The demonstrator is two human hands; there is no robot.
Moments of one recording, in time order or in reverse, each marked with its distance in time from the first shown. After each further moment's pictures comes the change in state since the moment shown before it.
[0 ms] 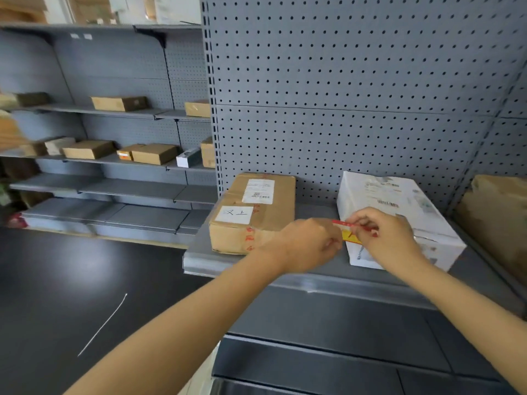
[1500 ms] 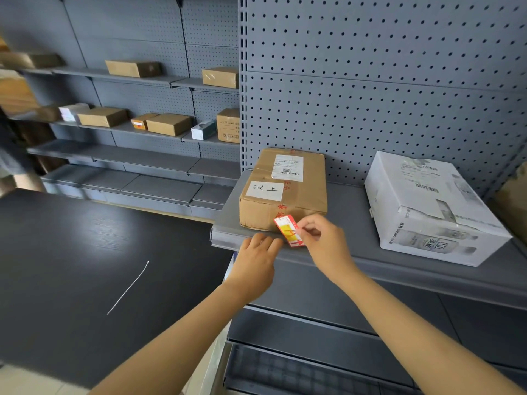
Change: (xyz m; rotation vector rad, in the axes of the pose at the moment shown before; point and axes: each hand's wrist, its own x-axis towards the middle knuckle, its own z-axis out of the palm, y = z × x) left_hand -0.125 -0.092 0.073 0.314 0.134 -0.366; right_hand -0.021 -0.031 0.153 0.188 -0.079 0.040
